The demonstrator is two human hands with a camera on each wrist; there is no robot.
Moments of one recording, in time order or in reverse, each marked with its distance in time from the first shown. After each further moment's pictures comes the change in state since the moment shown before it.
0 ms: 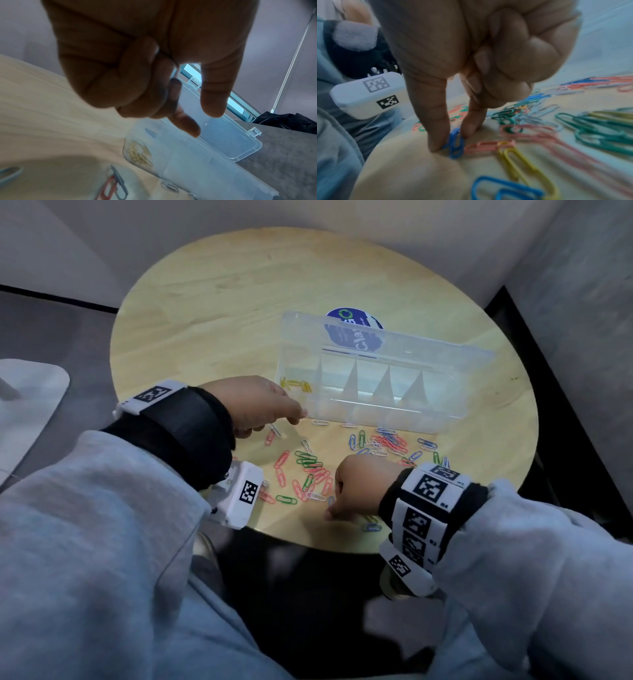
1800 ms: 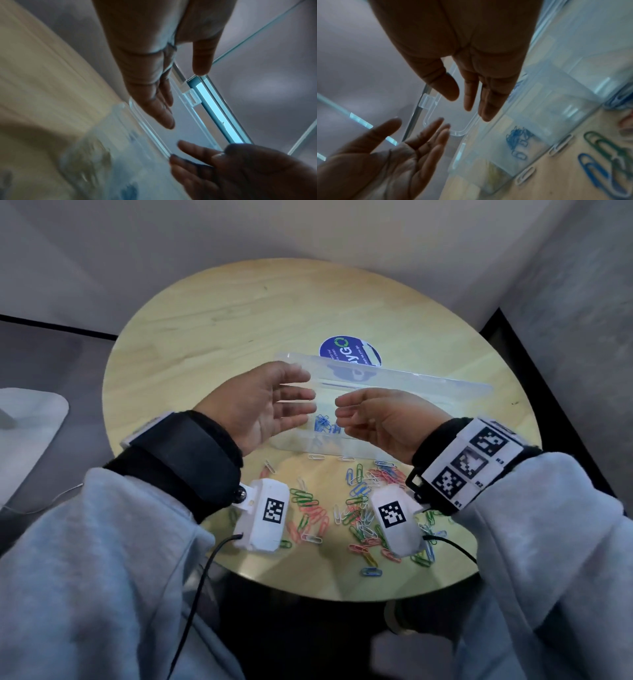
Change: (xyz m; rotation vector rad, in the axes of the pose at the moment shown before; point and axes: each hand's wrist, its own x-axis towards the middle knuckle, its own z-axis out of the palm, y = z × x) left_hand 0.012 0.036 -0.007 -0.892 0.039 0.140; right_hand 0.033 0.039 -0.085 1.485 0.197 -0.115
